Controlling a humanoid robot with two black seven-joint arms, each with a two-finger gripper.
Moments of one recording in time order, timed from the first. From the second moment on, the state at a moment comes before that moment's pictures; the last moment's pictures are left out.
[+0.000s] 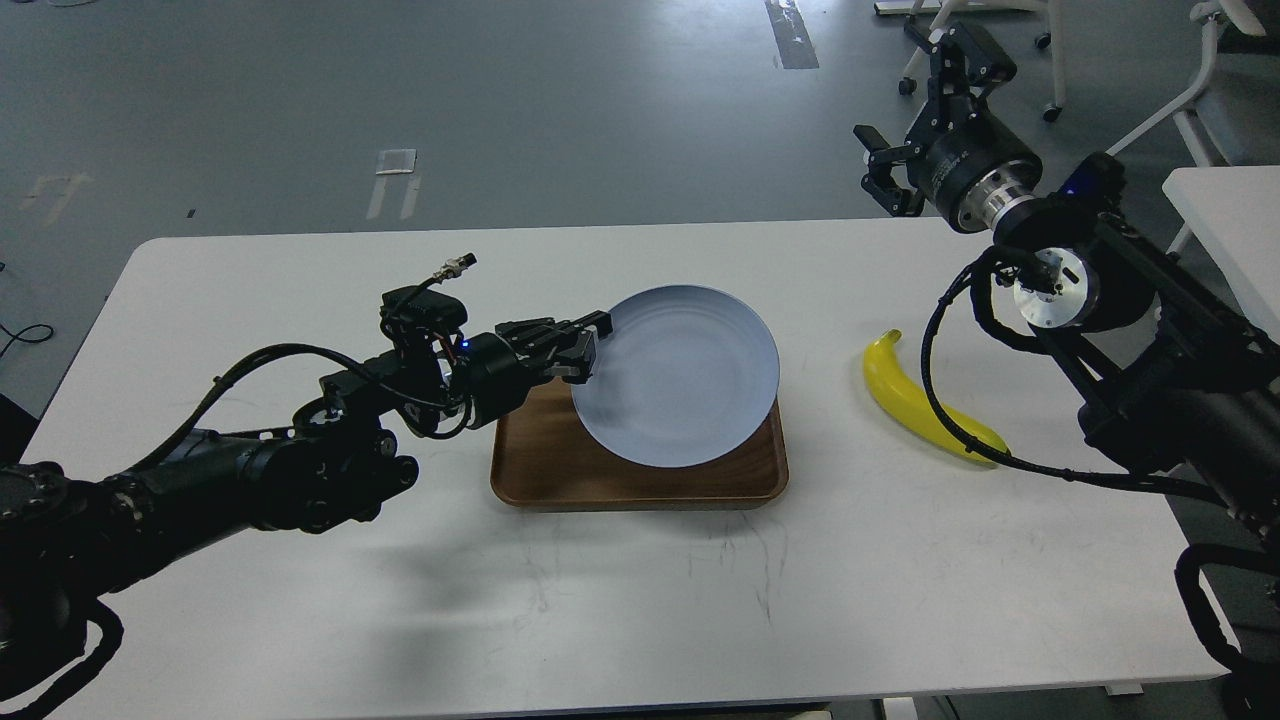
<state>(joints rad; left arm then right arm) -0.93 0.14 0.04 -0.65 1.25 0.27 -0.49 0.79 -0.36 0.89 1.00 -0.31 0.00 0.06</state>
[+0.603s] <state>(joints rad) -0.89 0.07 0.04 -0.52 1.25 0.26 -0.49 0.79 -0.38 0.89 1.00 -0.30 0.00 0.06</state>
